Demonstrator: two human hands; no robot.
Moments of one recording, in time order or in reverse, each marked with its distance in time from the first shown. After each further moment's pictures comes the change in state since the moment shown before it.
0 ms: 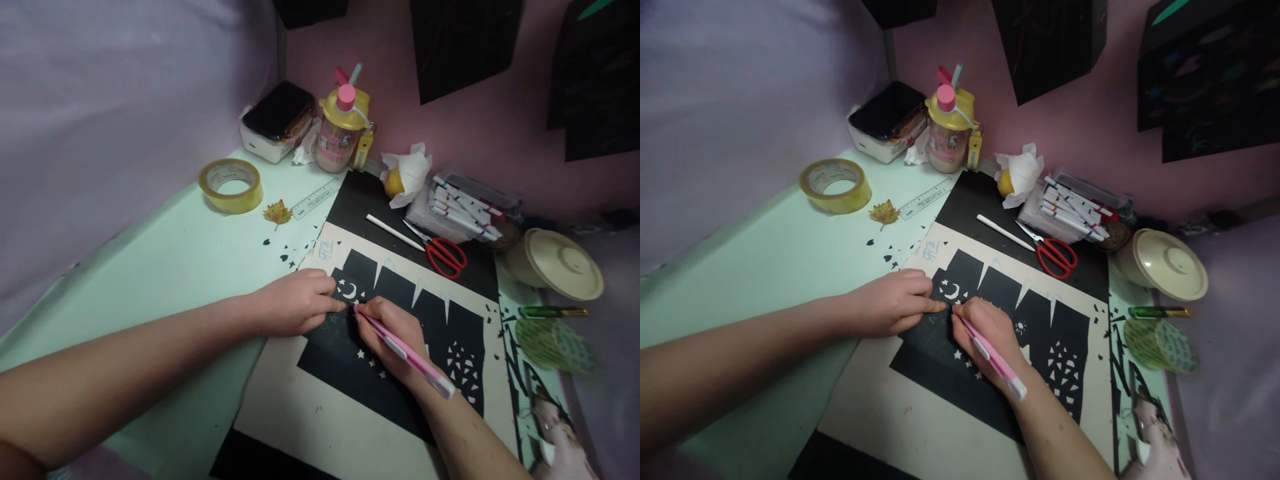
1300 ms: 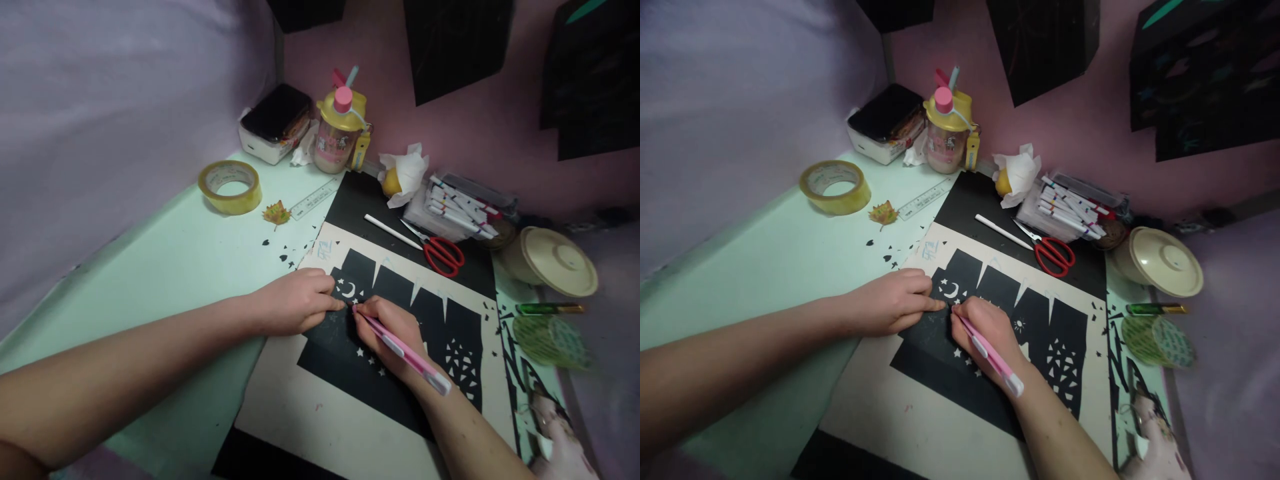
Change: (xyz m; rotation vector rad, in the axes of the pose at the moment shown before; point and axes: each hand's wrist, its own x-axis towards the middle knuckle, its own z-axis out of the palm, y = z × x) left_hand 0.001 0.001 -0.002 0.004 -0.017 -0.006; right_hand 0.000 0.000 0.001 -0.007 -0.001 -0.004
